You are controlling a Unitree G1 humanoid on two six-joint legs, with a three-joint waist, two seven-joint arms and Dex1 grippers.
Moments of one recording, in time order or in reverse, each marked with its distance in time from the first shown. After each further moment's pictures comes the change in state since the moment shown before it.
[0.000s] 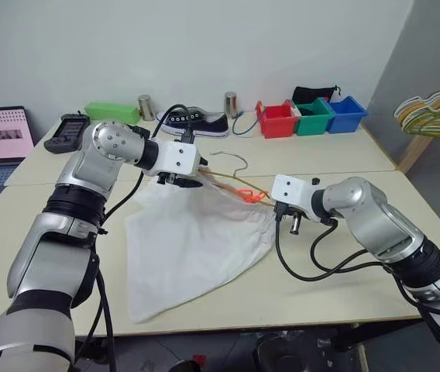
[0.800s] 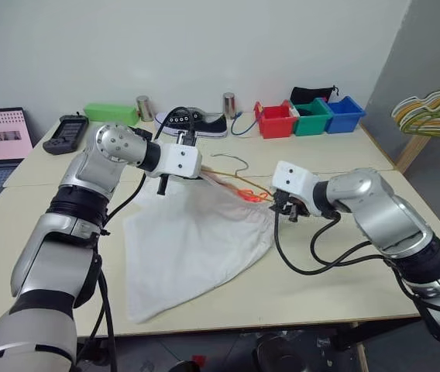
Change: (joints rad) left arm 0.041 0.005 0.003 -0.016 0.004 -0.020 0.018; right arm -0.026 -0.026 -0.122 -0.066 0.106 0.115 0.049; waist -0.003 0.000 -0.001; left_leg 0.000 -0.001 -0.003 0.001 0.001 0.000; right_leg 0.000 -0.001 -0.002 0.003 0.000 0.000
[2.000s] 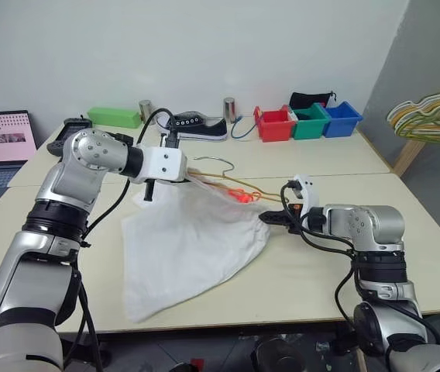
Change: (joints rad) left arm 0.091 0.087 0.048 -0.162 -0.066 0.102 0.002; right arm 0.140 0.502 -0.567 0.362 0.368 0.356 -0.386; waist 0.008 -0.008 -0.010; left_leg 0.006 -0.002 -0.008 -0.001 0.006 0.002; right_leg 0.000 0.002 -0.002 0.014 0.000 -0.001
